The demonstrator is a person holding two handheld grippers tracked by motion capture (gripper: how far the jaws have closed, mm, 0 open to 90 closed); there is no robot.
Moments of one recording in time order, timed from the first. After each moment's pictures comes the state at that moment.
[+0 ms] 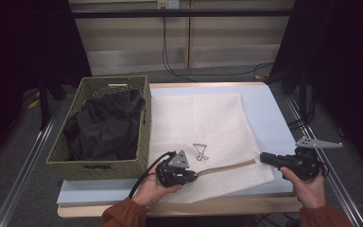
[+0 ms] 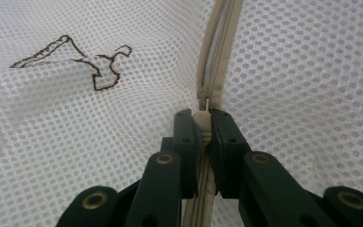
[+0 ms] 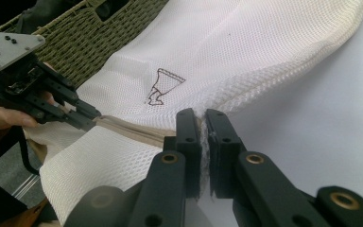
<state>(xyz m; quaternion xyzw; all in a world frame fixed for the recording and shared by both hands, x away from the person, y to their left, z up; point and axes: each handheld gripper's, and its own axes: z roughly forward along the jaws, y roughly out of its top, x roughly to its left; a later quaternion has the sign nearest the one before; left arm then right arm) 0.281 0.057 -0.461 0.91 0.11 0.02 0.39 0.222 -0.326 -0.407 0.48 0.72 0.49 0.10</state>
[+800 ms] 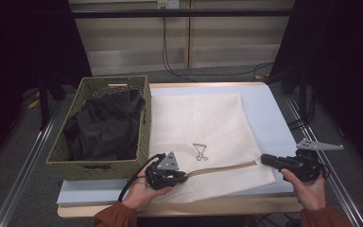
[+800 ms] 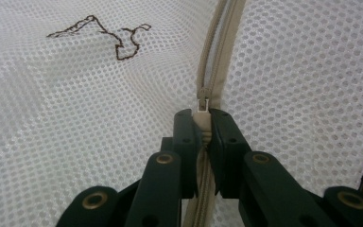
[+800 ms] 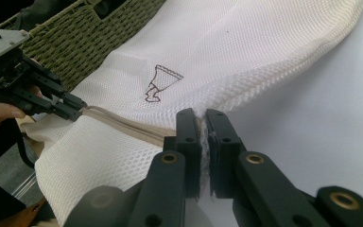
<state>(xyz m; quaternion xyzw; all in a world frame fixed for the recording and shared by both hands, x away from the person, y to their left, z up) 0.276 0.086 -0.461 0.91 0.13 0.03 0.39 0.219 -0.327 -0.410 0.48 0.72 0.50 0.10</state>
